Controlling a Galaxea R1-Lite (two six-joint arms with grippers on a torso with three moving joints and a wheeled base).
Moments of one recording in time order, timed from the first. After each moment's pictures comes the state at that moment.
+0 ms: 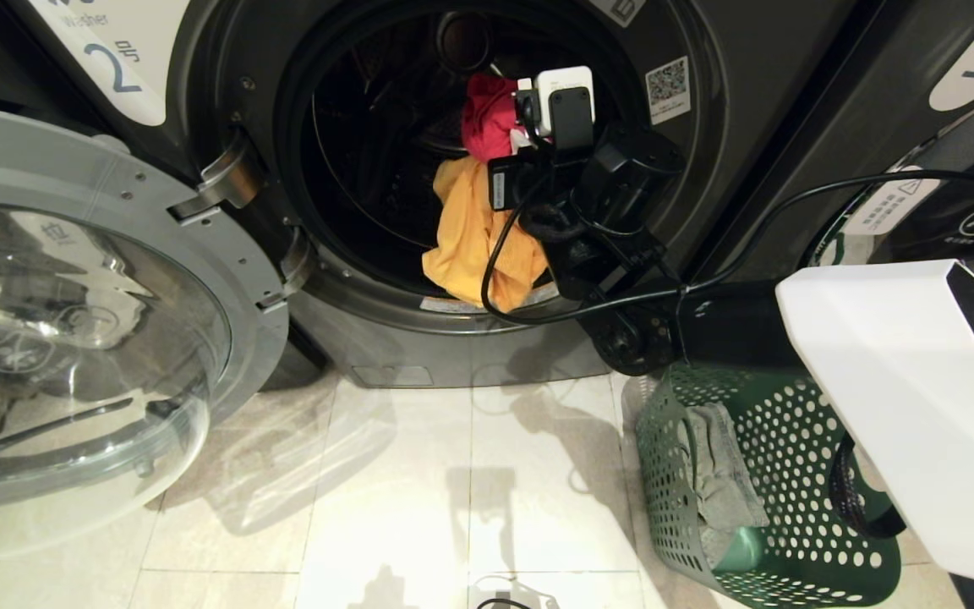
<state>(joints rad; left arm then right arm) 0.00 0.00 0.00 0.00 0.00 0.00 0.67 2.32 -1.94 -0.93 -0.38 -0.30</state>
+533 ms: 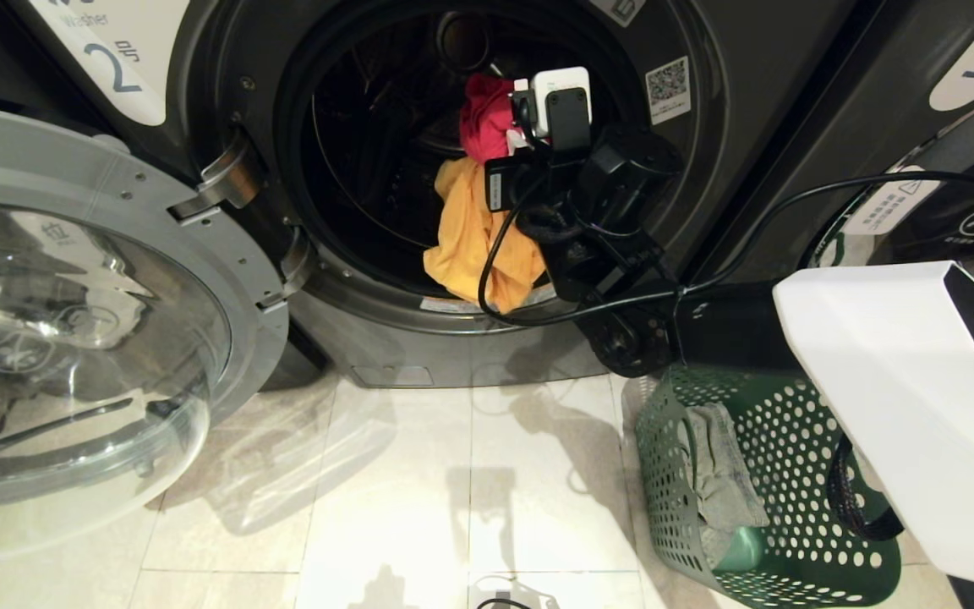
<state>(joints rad) 0.00 0.00 0.00 0.00 0.00 0.00 0.68 2.32 -1.94 -0.94 -0.37 -0.30</state>
